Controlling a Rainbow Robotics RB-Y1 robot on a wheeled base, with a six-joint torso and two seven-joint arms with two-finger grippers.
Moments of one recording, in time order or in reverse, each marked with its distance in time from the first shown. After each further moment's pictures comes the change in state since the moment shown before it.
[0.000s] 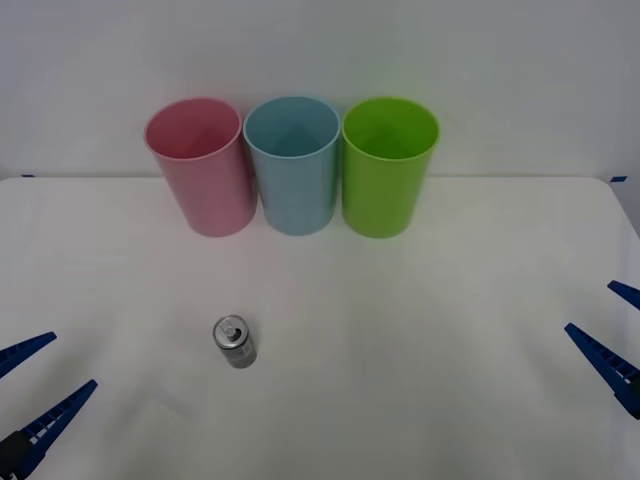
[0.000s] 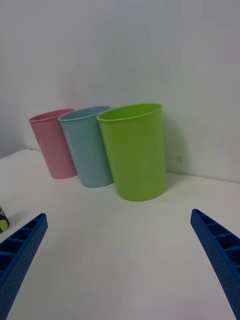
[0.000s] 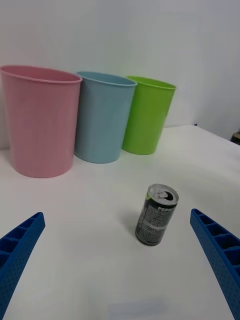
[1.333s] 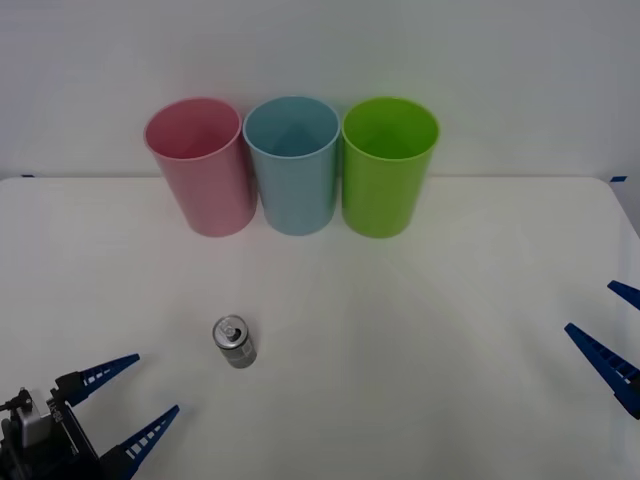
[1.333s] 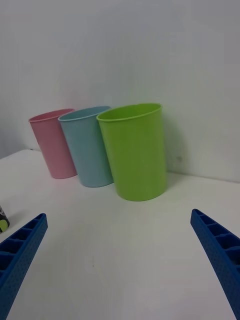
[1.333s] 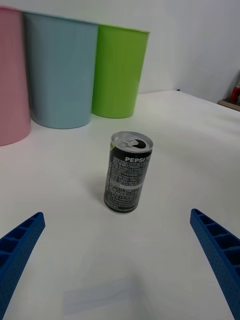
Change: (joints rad) right arm 0.000 0.000 0.000 0.000 0.000 0.000 0.000; left arm -0.102 -0.107 -0.151 0.169 -0.167 0.006 -0.224
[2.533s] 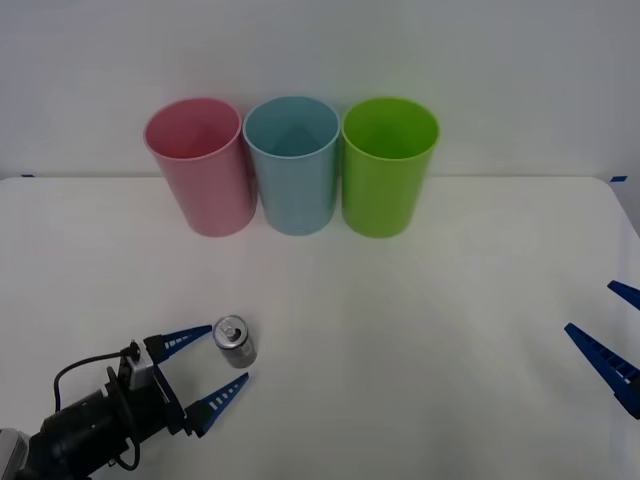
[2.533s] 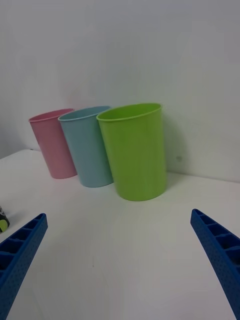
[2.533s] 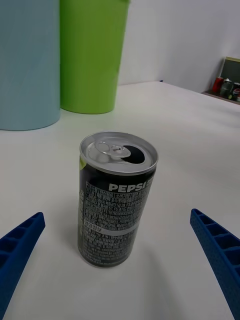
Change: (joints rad) right arm 0.000 0.000 0.000 0.000 0.000 0.000 0.000; left arm -0.265 -0.117 -0.067 0.205 -0.198 0.034 -0.045
